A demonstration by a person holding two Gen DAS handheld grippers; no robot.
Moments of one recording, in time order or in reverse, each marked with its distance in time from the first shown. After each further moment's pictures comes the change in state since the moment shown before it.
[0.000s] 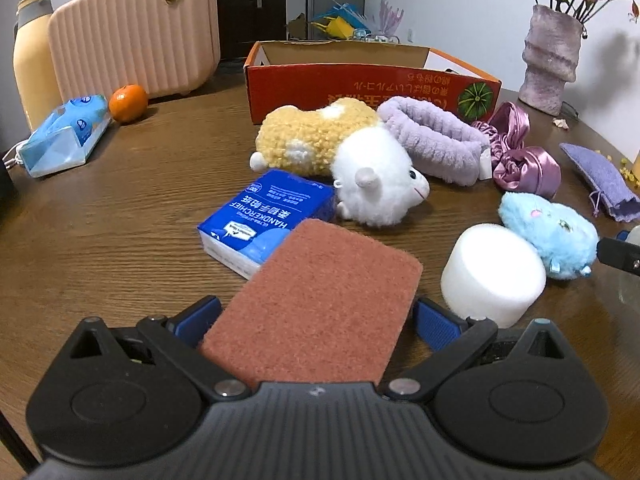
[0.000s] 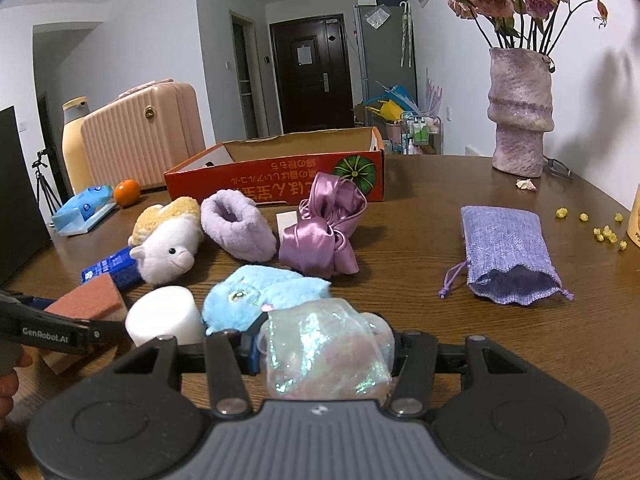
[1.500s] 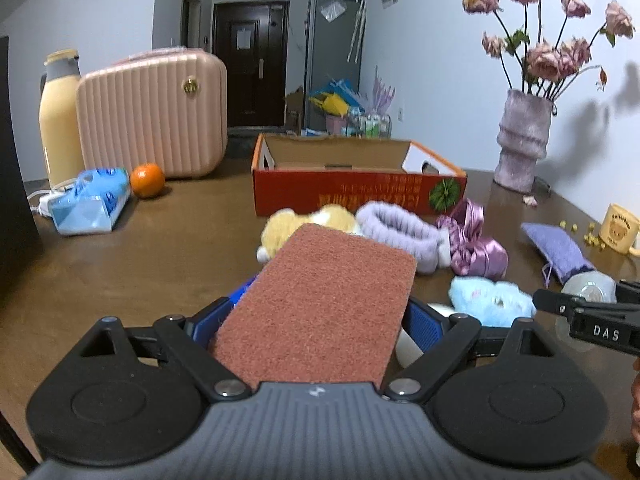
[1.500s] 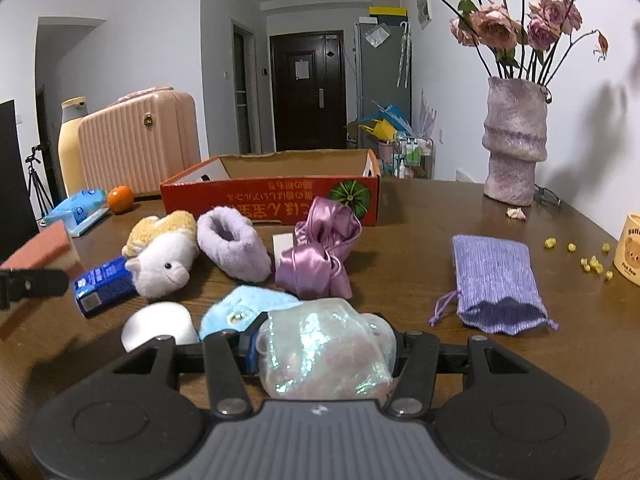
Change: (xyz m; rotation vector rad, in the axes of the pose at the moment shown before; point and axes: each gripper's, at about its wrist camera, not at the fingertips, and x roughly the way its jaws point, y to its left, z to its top) left arm -0.076 0.000 0.012 -0.036 -0.249 -0.027; right arm -0.006 0.009 0.008 -0.050 -0.052 -0.049
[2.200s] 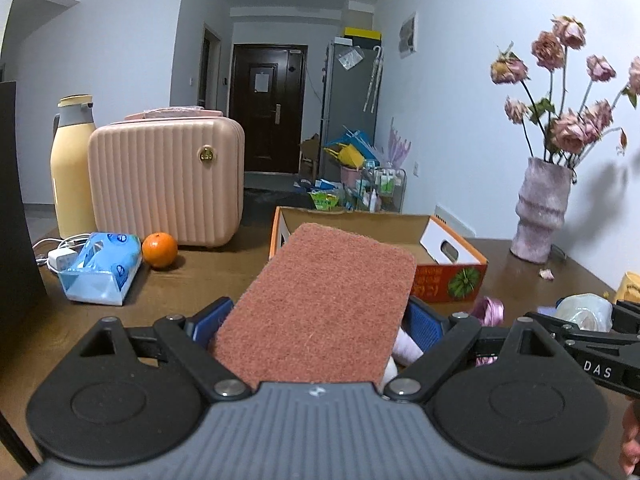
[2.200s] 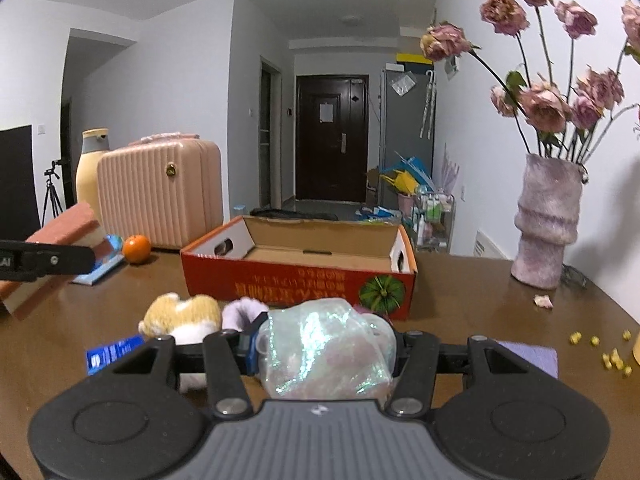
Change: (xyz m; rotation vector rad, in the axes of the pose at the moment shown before) left arm 0.010 0.014 0.064 -0.050 -0.140 0.030; right arm 0.013 0.027 0.064 -0.076 -0.139 0.041
